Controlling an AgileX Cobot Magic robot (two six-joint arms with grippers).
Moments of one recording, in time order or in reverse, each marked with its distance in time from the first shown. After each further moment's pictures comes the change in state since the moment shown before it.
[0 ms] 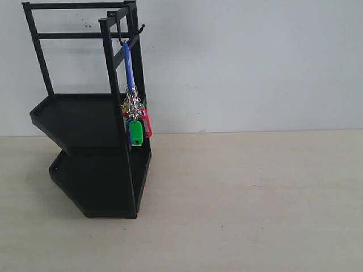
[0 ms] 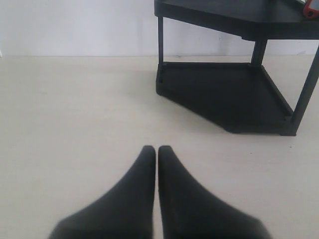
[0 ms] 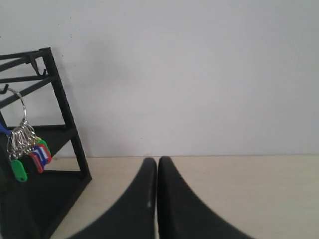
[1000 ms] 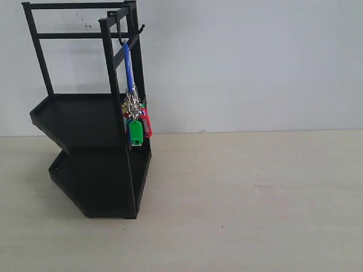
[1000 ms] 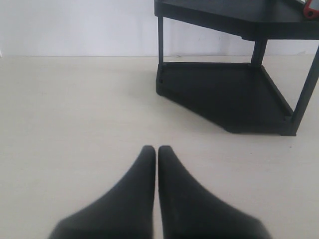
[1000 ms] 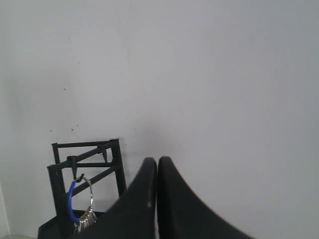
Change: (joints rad) left arm 0.000 0.000 0.000 0.000 0.000 0.000; right arm 0.000 -0.001 -0.004 1.589 -0.146 -1.525
